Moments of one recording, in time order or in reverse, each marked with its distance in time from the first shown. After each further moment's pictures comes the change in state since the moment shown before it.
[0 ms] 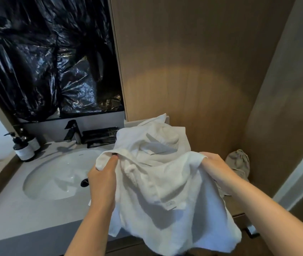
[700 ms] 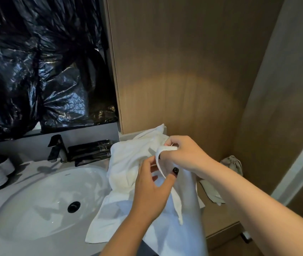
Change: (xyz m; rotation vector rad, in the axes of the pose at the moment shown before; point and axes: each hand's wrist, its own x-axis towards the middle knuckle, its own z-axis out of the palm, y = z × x) left_hand 0.042 -0.024 0.049 0.274 -0.623 0.300; right_hand 0.054 -0.091 0.093 -0.331 0.027 -0.238
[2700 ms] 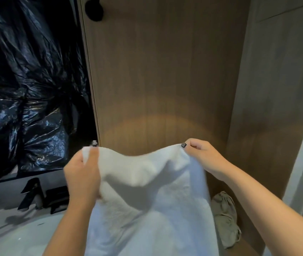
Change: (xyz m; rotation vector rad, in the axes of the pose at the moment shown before) left_hand 0.096 0.091 -0.042 -0.168 0.599 0.215; right_hand 0.042 0.035 -0.149 0.060 0.140 -0.251
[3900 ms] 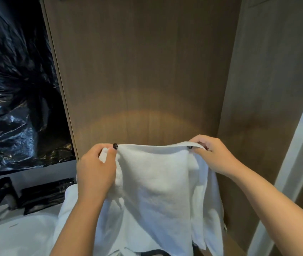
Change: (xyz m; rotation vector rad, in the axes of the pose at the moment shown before) left_hand -0.035 -0.003 0.099 0.408 -0.174 0.079; right_hand 0.011 0.066 -0.087 -0.174 0.046 -0.107
